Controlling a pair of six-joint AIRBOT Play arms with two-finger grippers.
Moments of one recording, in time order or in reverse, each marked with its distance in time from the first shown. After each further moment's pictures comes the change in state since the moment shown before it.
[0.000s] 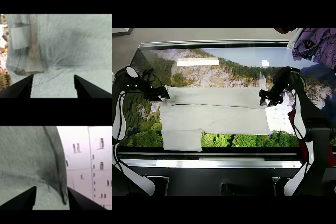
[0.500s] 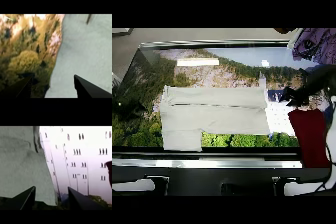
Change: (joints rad) left arm 0.369 0.447 -0.625 -0.191 0.033 0.047; right arm -0.253 0.415 -0.380 0.138 0.061 -0.283
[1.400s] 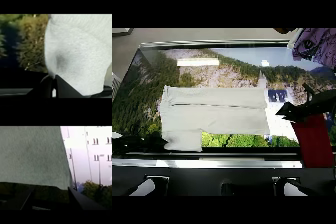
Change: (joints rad) left arm -0.019 0.373 -0.763 -0.196 0.215 0.175; right arm -0.059 0.306 -0.439 0.153 0.137 -0.088
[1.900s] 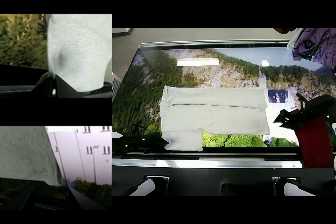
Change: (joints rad) left arm -0.008 0.001 -0.002 -0.001 -0.020 -0.002; right arm -0.001 -0.090 -0.093 -0.026 0.015 -0.008
